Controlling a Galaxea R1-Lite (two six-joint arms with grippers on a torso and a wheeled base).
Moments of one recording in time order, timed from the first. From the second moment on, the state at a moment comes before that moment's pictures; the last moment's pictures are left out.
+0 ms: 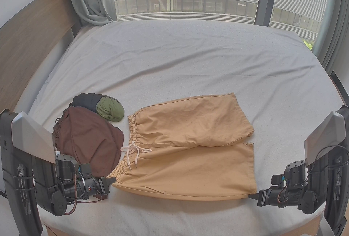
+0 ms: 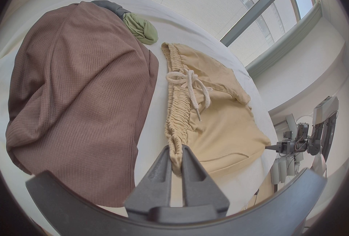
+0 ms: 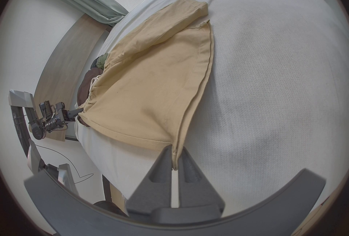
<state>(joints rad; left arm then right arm) -0.11 2.35 -0.15 -1.55 -0.37 -0.30 0.22 2.39 -0.02 -1.54 0.32 0.35</state>
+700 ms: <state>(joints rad) -0.11 2.32 -0.02 -1.55 -0.39 -0.24 0.23 2.28 -0.02 -1.35 0.32 0.33</state>
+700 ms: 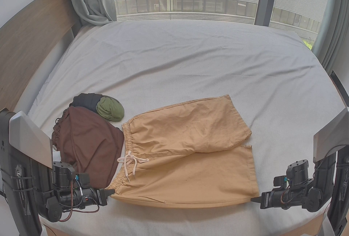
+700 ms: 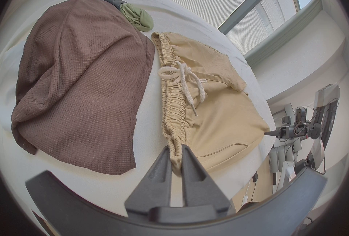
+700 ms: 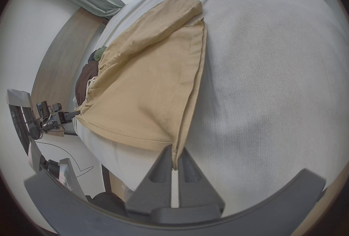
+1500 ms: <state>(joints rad) -0.12 2.28 -0.08 -1.55 -0.41 -0.27 0.22 2.15 -0.02 -1.53 0.32 0.37</state>
